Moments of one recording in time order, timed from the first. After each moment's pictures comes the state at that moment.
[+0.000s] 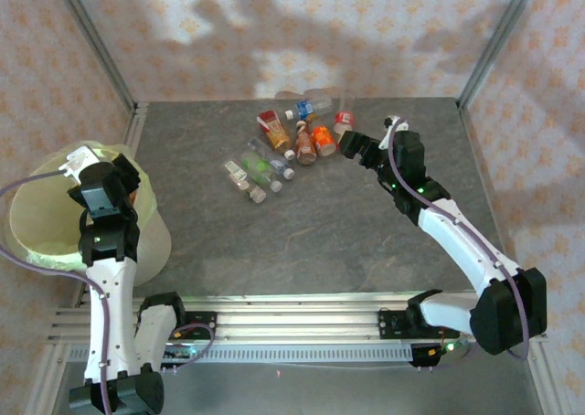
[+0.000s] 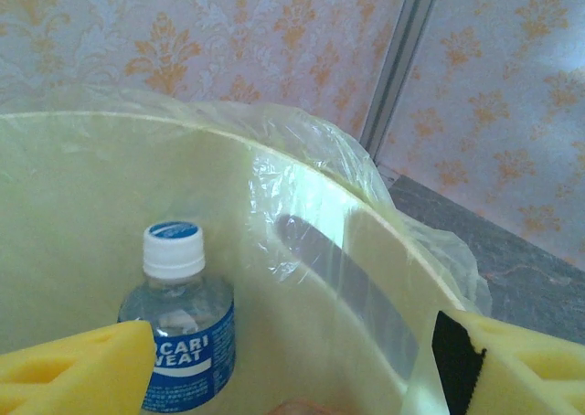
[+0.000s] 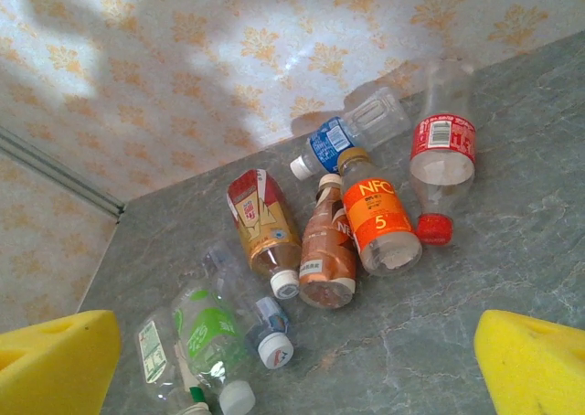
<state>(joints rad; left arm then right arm) 0.28 0.76 0.89 -0.46 -0.41 -0.29 0.35 1.20 0.93 -0.06 -0.05 0.57</state>
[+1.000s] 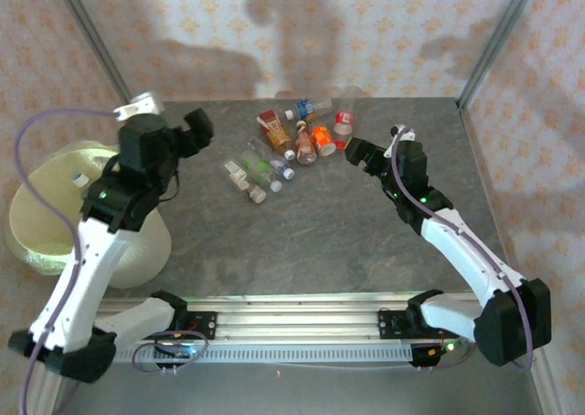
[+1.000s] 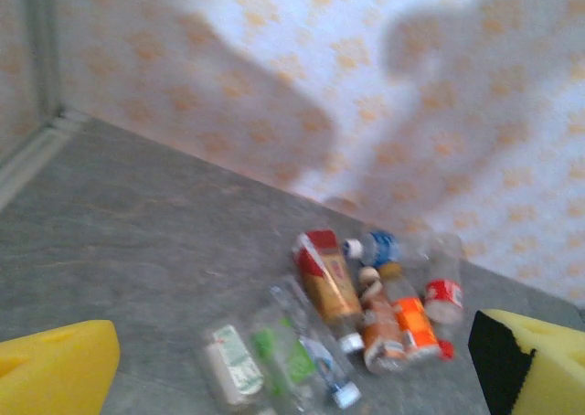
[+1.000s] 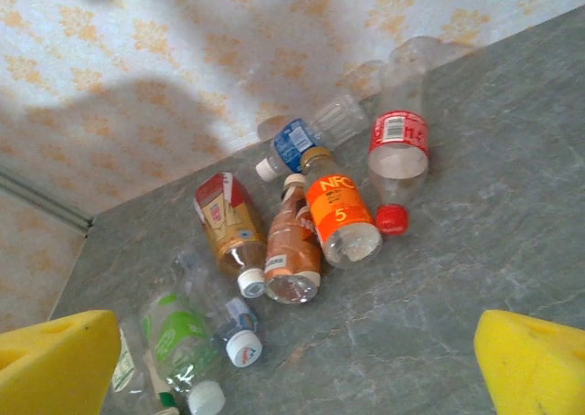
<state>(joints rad) -0.36 1.09 1.45 -0.75 -0.40 -0.58 0.35 1.13 0.85 -0.06 0.04 0.59</state>
